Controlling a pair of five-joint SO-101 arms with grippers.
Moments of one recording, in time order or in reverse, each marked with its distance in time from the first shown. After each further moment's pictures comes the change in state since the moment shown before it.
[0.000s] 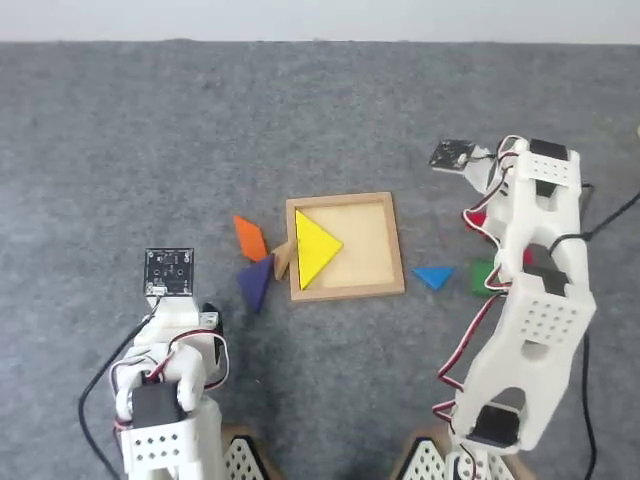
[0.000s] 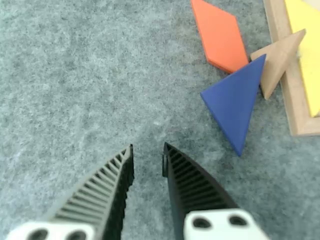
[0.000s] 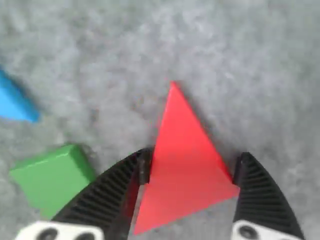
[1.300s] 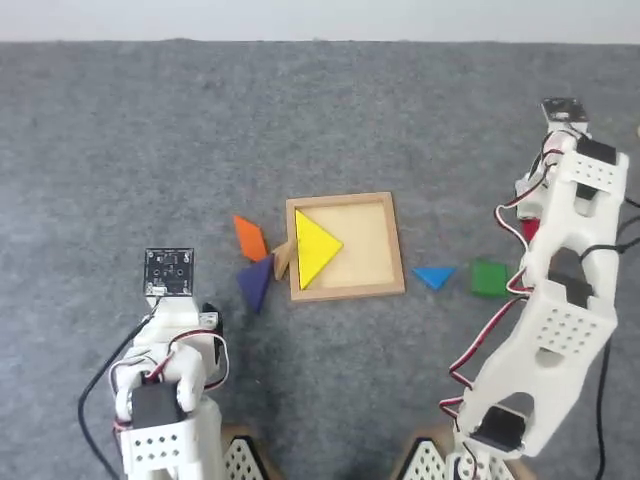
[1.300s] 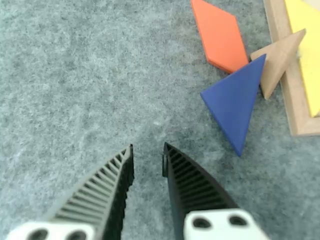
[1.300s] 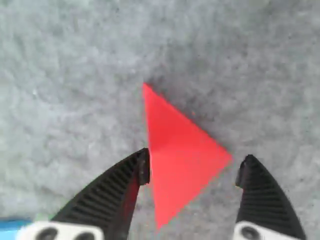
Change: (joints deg) left arm 0.0 0.0 0.0 0.0 0.0; right arm 6.9 -2.2 -3.9 -1.9 -54.7
